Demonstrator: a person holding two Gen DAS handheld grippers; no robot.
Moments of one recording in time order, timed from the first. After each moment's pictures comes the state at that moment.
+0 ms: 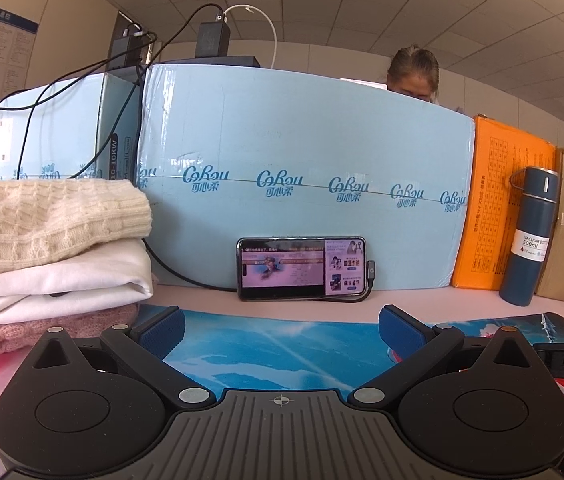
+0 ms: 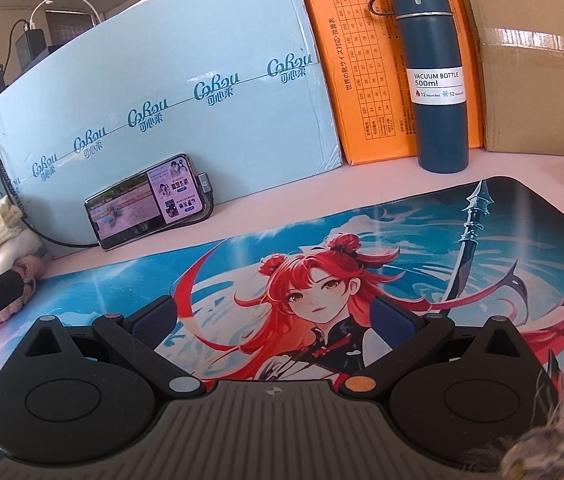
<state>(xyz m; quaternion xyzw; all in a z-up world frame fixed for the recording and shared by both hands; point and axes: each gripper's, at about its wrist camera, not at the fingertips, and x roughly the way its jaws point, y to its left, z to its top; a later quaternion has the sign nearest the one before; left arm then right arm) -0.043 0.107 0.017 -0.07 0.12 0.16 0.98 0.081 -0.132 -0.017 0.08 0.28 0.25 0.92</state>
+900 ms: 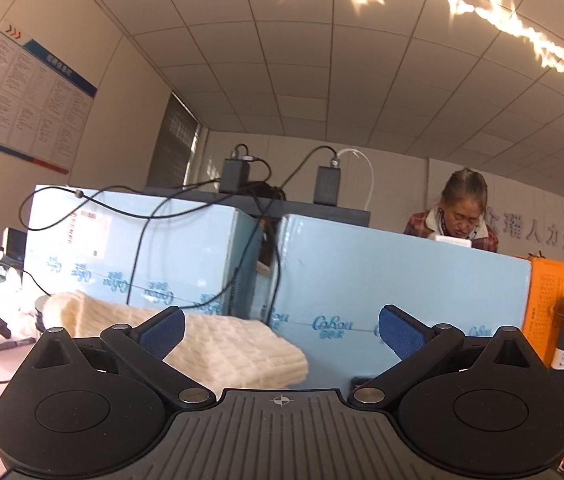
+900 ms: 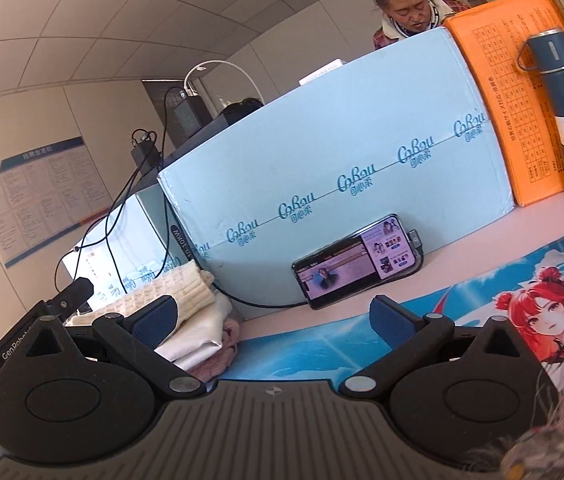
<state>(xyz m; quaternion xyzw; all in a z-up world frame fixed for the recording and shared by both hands) -0.144 0.227 0.084 -0.09 -0.06 0.25 0.96 0.000 -0.050 0.057 0.19 0.19 0.41 0.87</state>
